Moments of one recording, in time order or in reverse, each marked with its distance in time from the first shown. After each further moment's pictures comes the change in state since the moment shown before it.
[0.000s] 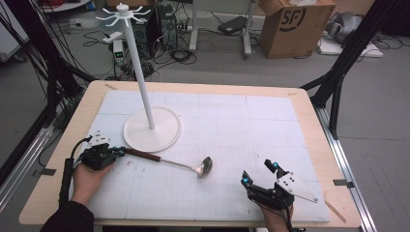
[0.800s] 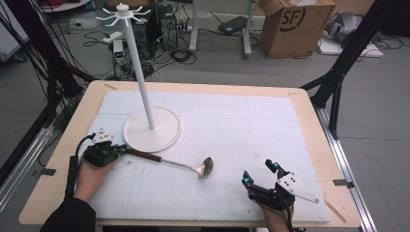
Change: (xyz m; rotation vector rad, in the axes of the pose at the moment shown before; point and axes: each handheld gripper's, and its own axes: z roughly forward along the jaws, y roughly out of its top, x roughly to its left) left arm 0.010 0.001 0.013 0.015 0.000 0.003; right arm -0.001 0.000 -0.001 -0.004 -0.004 0.006
